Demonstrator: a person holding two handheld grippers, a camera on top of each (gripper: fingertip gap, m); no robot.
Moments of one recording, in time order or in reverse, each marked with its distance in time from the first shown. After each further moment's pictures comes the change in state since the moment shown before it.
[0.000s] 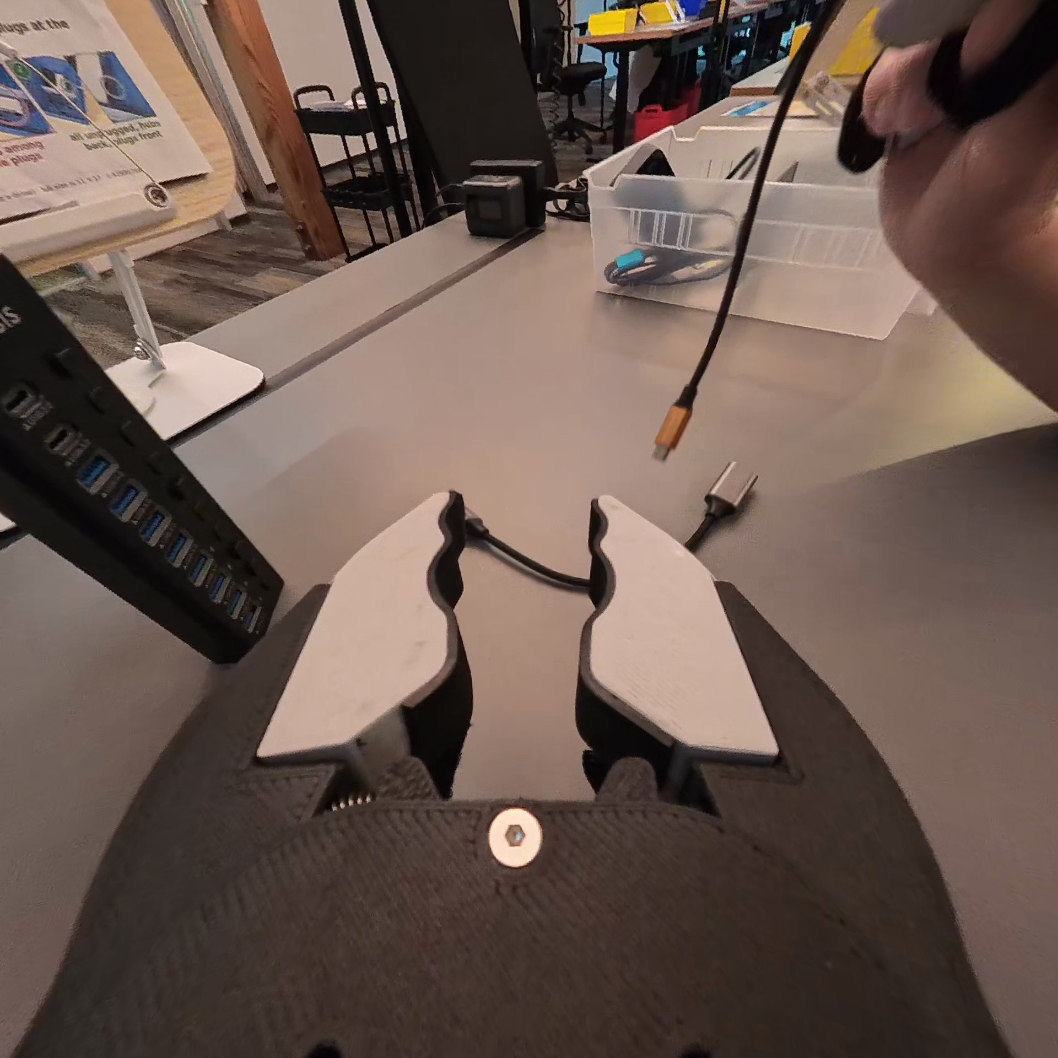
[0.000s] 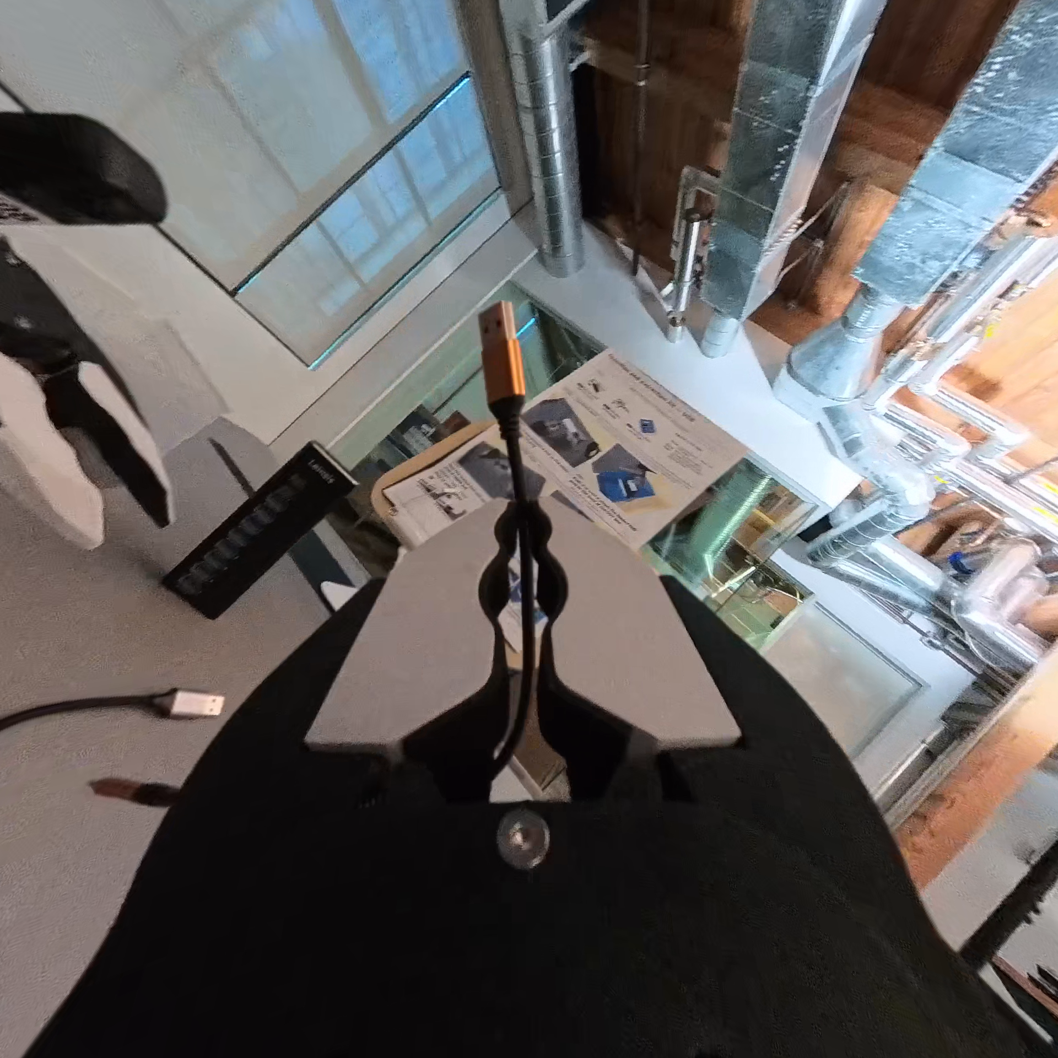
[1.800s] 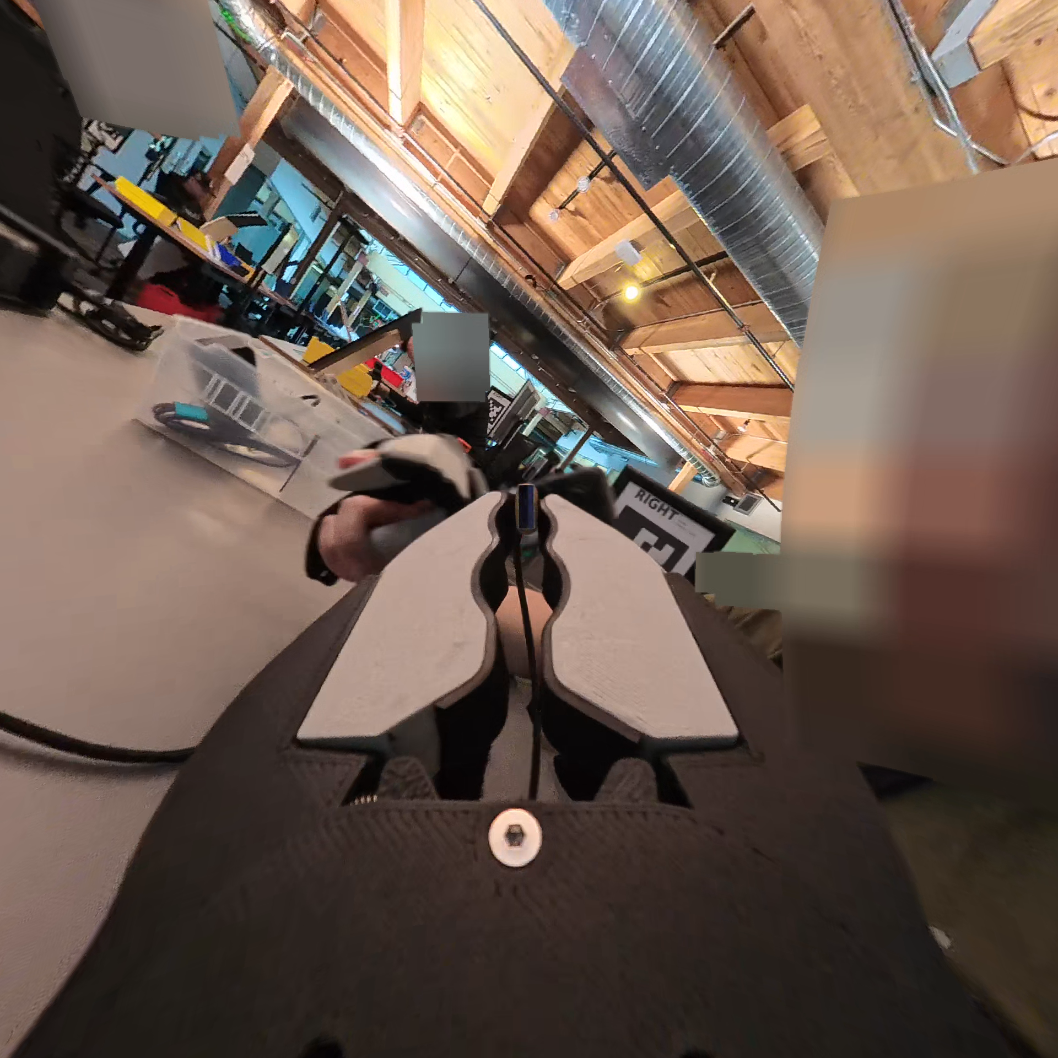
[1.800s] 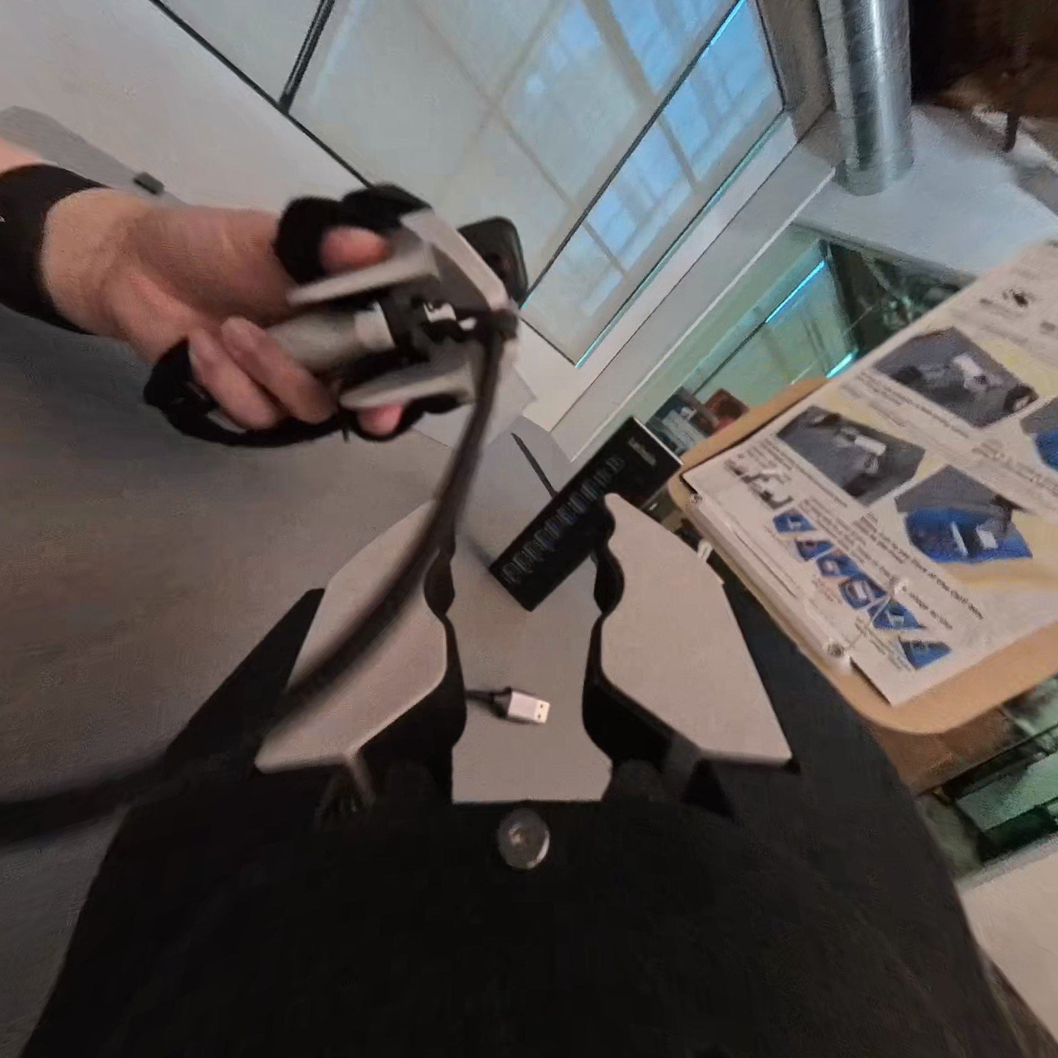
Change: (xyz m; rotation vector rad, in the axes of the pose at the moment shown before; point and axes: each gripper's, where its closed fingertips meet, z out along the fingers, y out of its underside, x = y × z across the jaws) left arm 0.045 -0.068 -0.047 0.406 0.828 -0.758; right arm -0.154 0.025 0.033 -0.025 -0.468 0.286
